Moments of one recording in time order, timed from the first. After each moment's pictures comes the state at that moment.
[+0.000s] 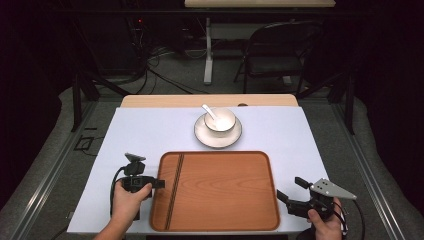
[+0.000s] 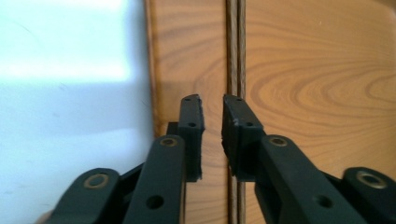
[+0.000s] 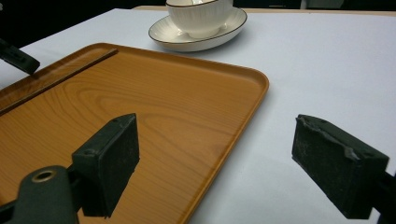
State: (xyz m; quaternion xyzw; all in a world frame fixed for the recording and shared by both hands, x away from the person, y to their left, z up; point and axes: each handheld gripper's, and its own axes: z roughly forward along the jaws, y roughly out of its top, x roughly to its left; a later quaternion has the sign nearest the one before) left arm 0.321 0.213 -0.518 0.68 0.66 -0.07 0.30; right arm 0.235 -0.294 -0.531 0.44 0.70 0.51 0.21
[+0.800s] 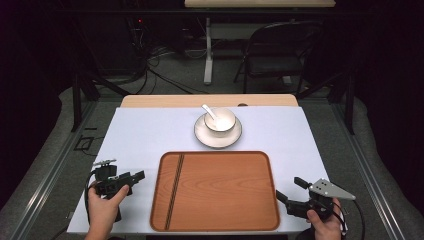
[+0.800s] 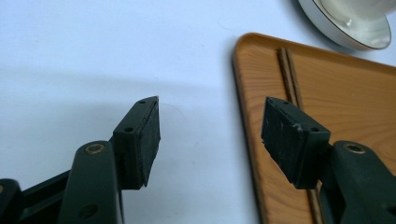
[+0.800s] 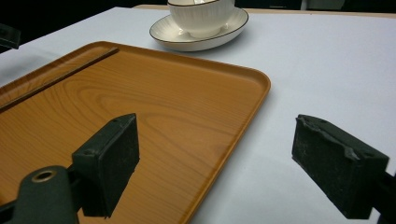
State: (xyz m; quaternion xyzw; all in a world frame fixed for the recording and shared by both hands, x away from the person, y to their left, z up) left arm 0.299 0.274 -0.524 0.63 0.66 0.09 0.39; right arm 0.234 -0.292 -0.531 0.44 0.71 0.51 0.21
